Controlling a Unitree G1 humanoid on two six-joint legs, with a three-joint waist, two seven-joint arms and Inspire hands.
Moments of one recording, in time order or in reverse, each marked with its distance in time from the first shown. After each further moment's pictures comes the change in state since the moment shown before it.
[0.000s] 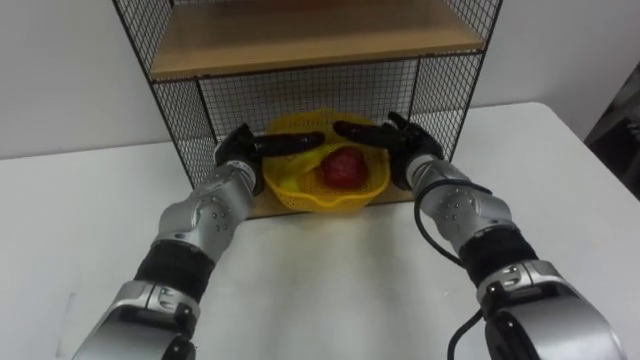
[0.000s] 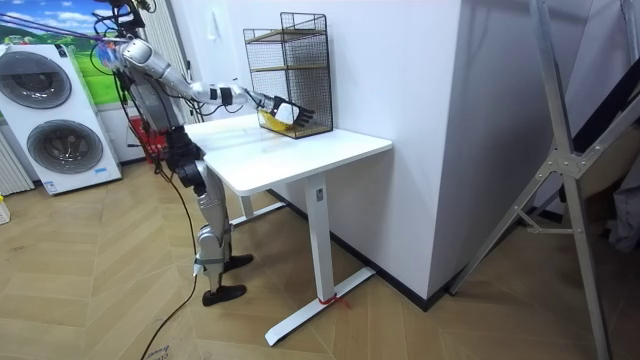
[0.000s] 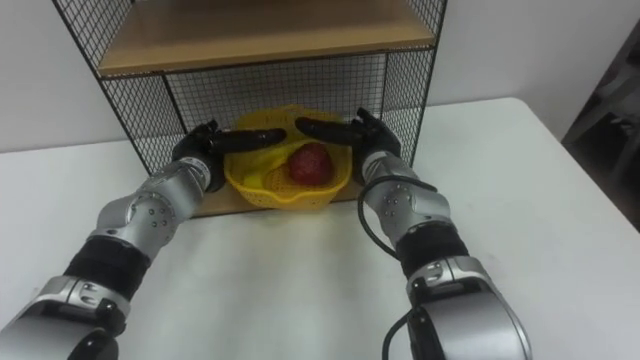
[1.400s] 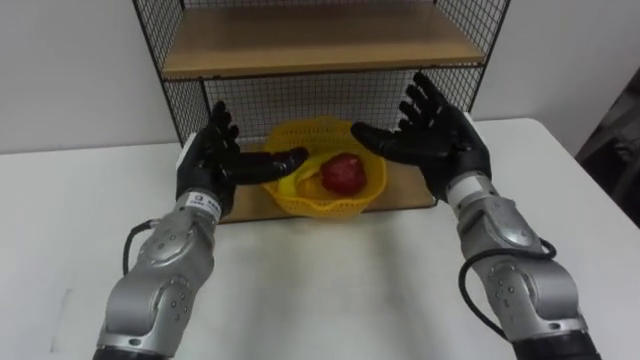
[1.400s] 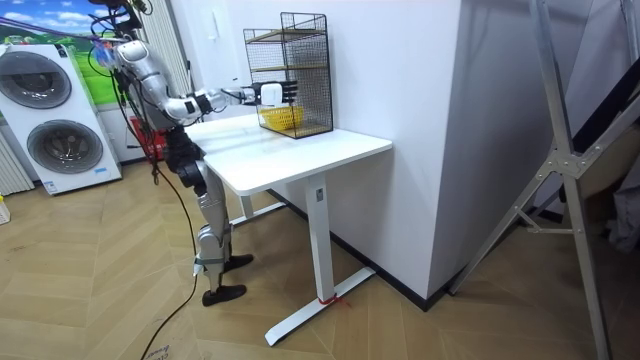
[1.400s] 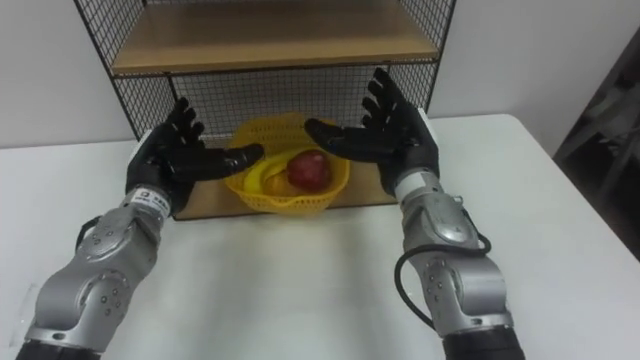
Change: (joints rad) left arm 0.494 0.065 -0.053 -0.673 0.237 -0.050 -0.174; right arm 0.518 -0.064 0.022 -0.824 -0.172 -0.011 0.138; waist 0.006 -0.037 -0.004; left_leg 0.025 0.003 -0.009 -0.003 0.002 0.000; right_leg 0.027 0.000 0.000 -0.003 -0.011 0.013
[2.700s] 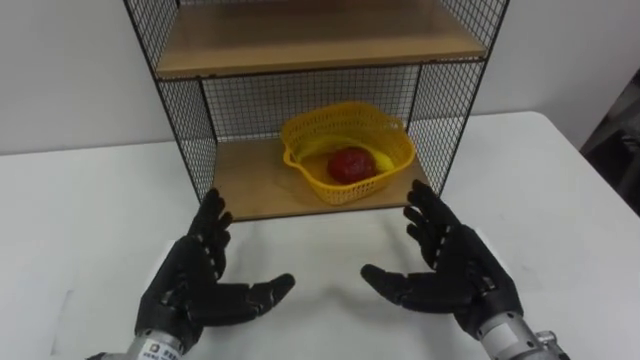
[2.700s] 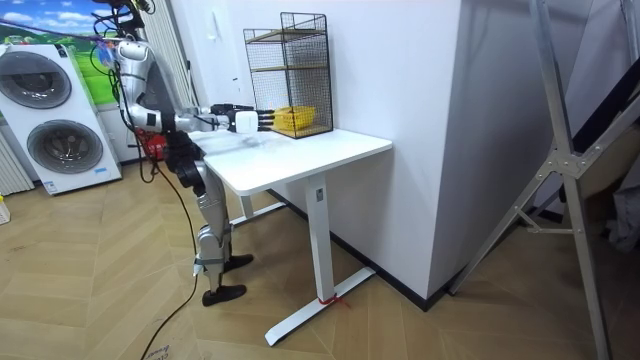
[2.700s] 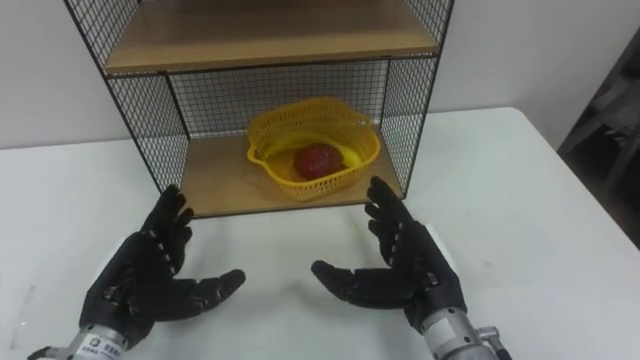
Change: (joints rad) left arm 0.589 0.149 -0.049 -0.097 0.025 -0.419 -0.227; right arm 0.555 -0.087 0.032 -0.123 -0.183 -0.321 0.188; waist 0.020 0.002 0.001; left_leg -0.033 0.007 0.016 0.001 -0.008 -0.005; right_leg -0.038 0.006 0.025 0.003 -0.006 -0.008
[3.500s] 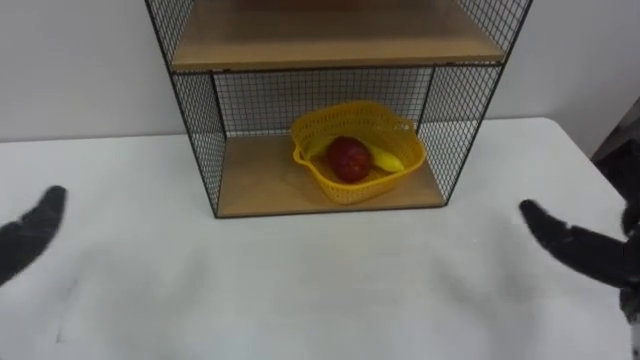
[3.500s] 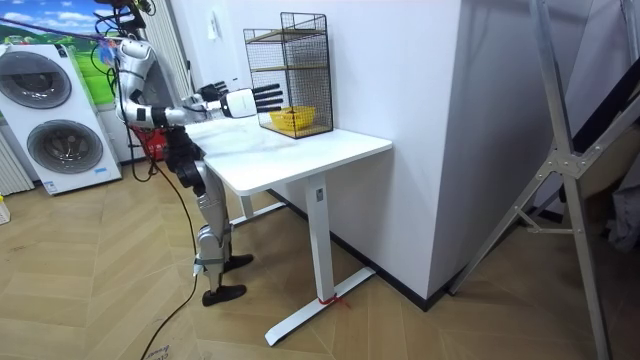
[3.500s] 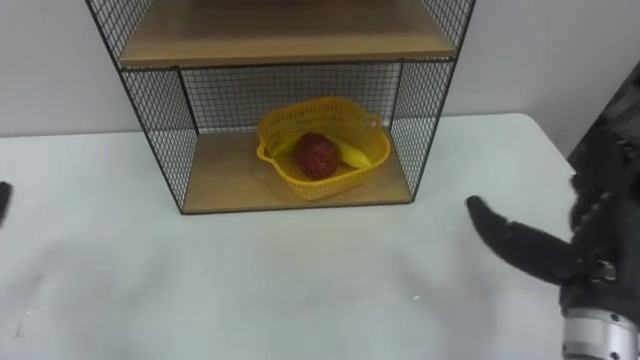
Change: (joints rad) left arm 0.005 -0.041 0.506 -0.175 0.165 -0.257 0.689; right arm 0.079 -0.017 -0.404 -0.182 -0.078 -0.180 -0.461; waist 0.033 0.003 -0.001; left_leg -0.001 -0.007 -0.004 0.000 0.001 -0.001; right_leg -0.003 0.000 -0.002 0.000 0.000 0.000
